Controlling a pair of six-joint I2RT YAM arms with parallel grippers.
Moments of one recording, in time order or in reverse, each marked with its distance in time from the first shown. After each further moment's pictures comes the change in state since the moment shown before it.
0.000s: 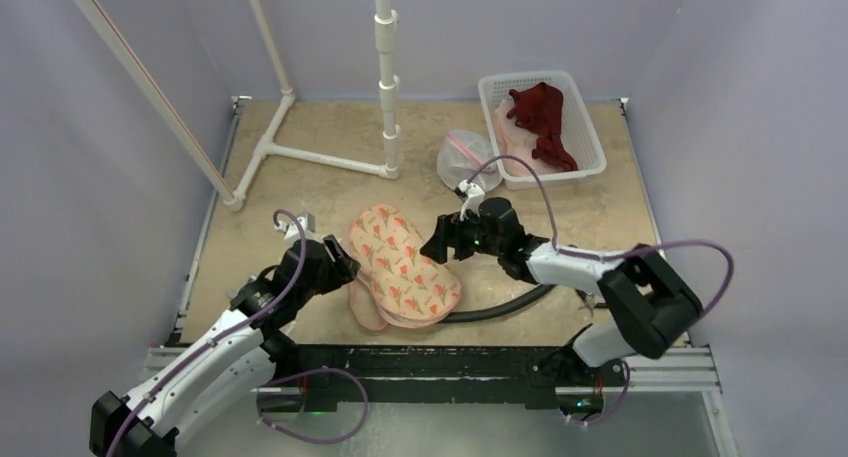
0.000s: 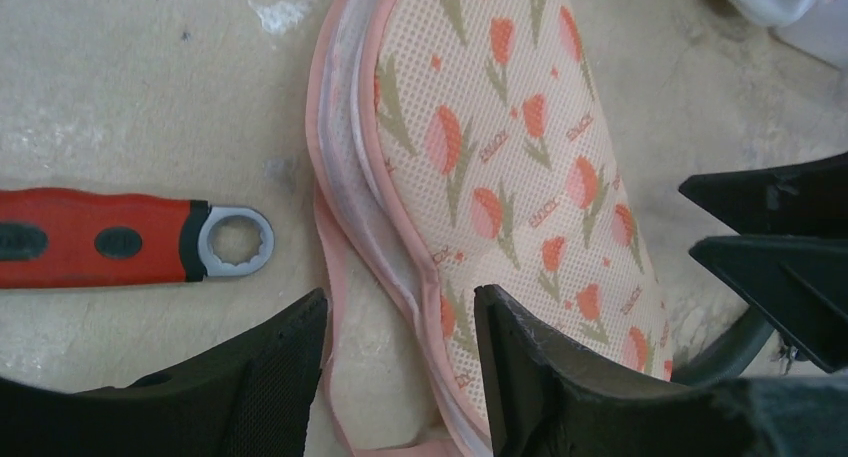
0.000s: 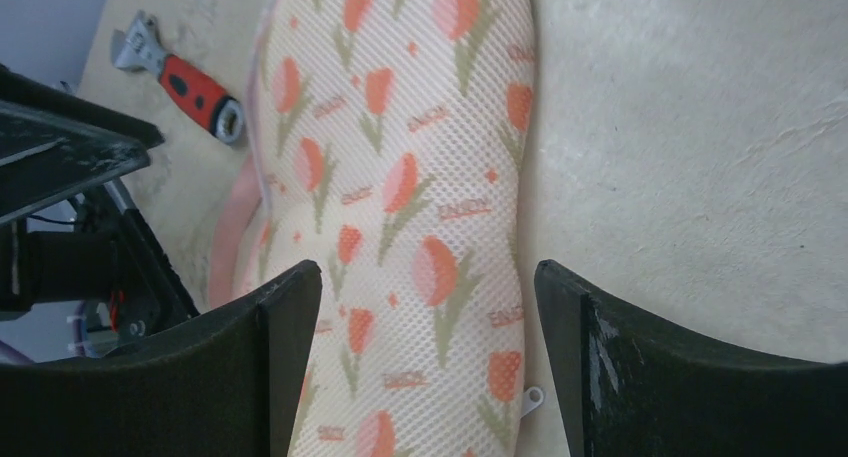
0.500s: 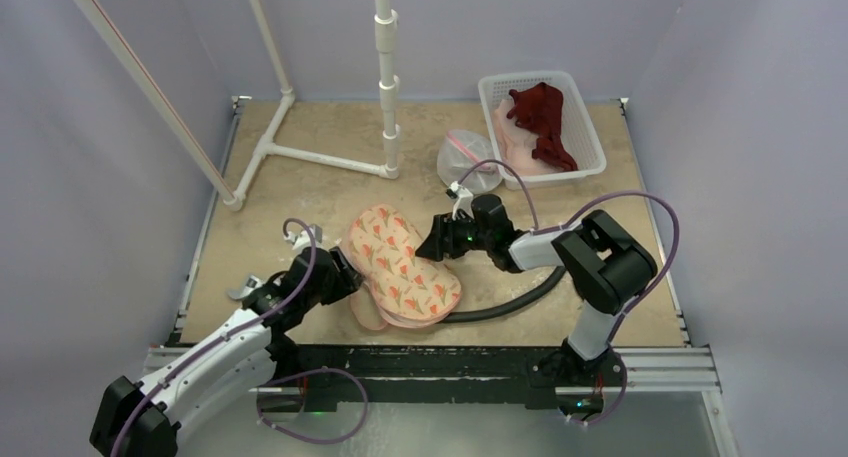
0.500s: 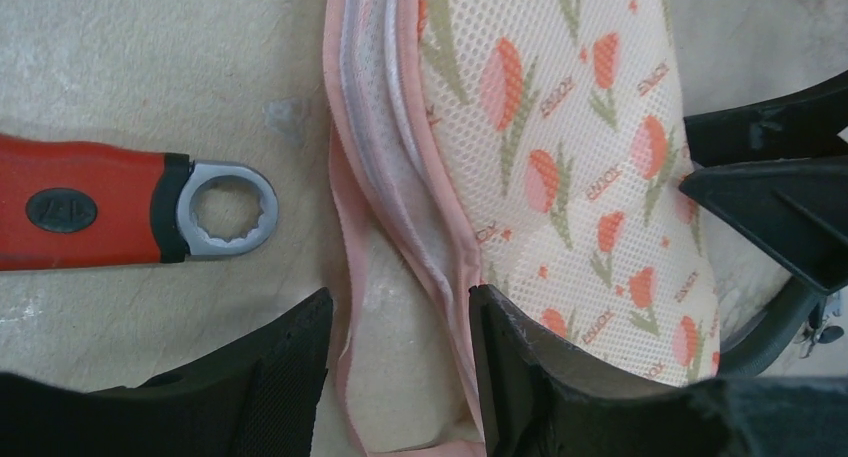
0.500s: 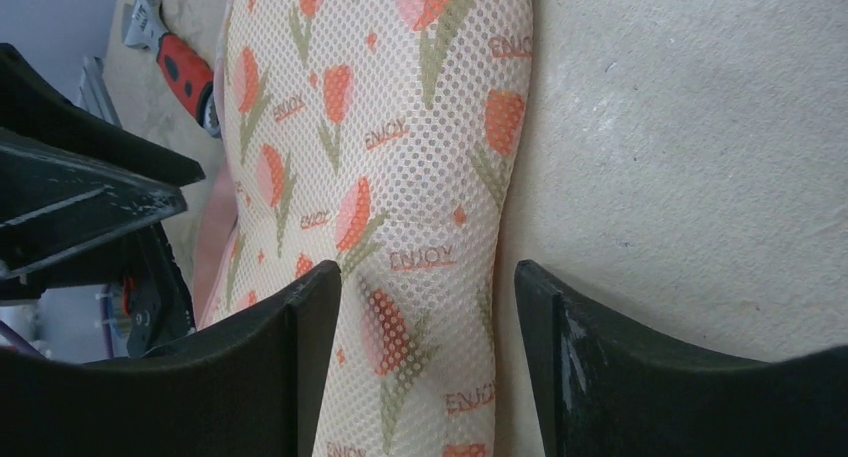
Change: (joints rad) left arm 0.000 0.044 -0.122 0.094 0.085 -0.055; right arm -0.061 0.338 0.049 0.220 -0.210 0.047
